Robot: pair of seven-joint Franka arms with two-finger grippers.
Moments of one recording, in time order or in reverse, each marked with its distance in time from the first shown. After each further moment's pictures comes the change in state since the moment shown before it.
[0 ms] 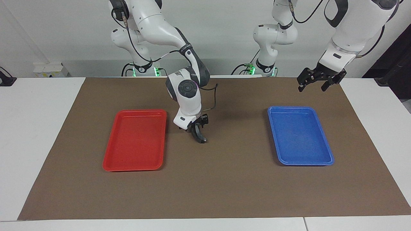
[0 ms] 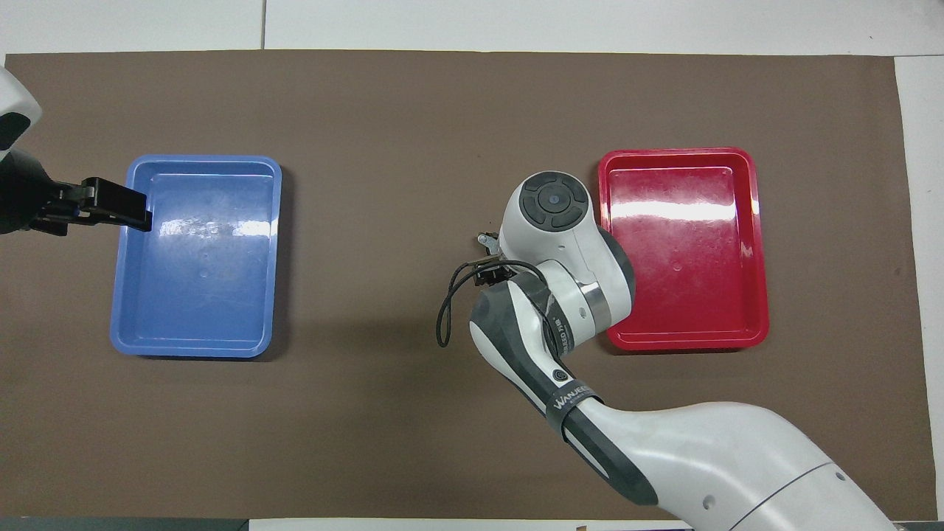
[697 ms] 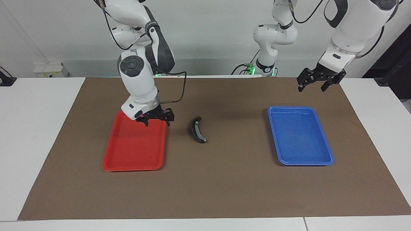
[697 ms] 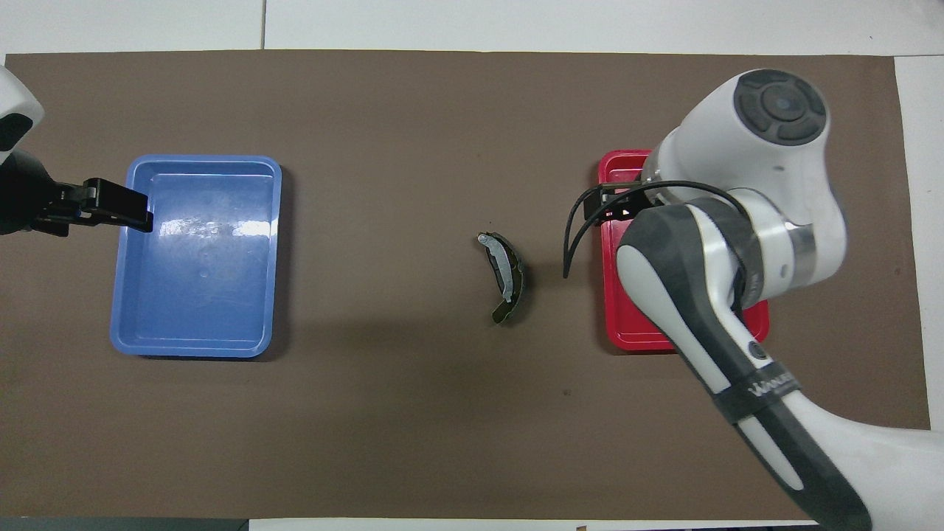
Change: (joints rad) left arm 0.000 0.000 0.000 -0.003 0.000 0.000 0.000; right arm -0.270 -0.205 -0.020 0.091 -0.070 -0.281 -0.027
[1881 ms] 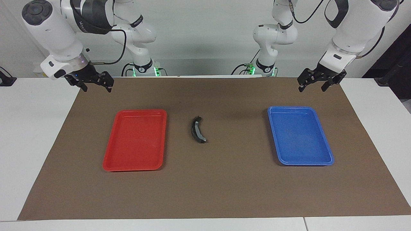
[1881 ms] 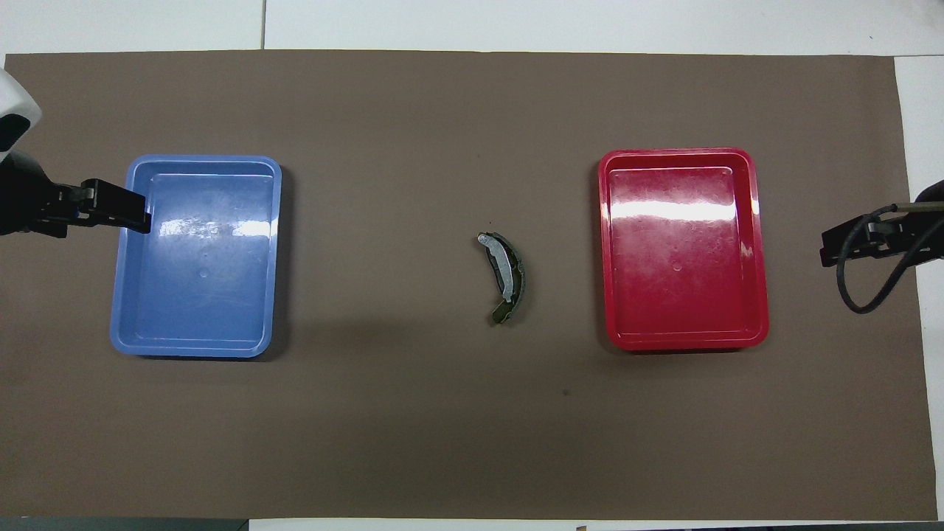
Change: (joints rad) left arm 0.002 0.000 0.004 -0.002 0.000 -0.002 0.001; right arm -0.280 -0.237 0.004 0.005 -0.104 -0.325 -0.282
